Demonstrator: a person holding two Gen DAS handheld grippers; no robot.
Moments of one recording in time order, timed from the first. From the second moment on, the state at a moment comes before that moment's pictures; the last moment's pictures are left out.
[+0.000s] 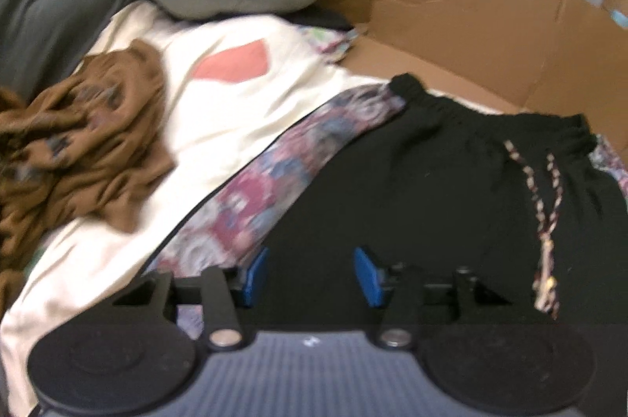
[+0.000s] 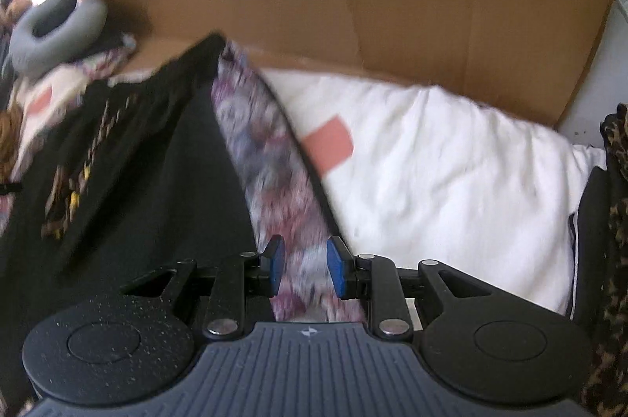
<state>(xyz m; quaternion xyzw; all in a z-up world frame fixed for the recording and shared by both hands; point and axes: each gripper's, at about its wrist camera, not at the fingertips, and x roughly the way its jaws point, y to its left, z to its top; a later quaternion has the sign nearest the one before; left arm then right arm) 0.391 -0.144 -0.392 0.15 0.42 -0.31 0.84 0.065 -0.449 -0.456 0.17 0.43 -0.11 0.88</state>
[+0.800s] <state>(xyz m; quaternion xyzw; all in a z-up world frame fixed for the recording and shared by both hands) 0.437 -0.216 -0.411 0.14 0.39 -0.29 0.86 0.142 -0.430 -0.478 0.16 0.41 -0.08 0.89</state>
